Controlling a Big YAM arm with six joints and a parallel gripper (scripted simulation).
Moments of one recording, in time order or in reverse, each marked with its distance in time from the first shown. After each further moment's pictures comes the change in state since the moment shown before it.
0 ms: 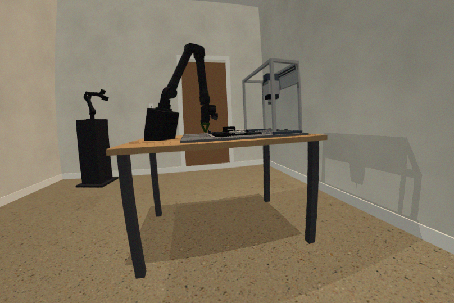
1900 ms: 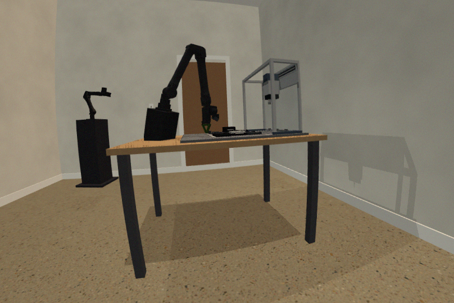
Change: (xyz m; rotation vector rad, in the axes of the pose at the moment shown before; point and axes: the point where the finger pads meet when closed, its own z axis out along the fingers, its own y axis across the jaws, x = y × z) arm -0.009 0.000 0.007 0.001 0.002 0.000
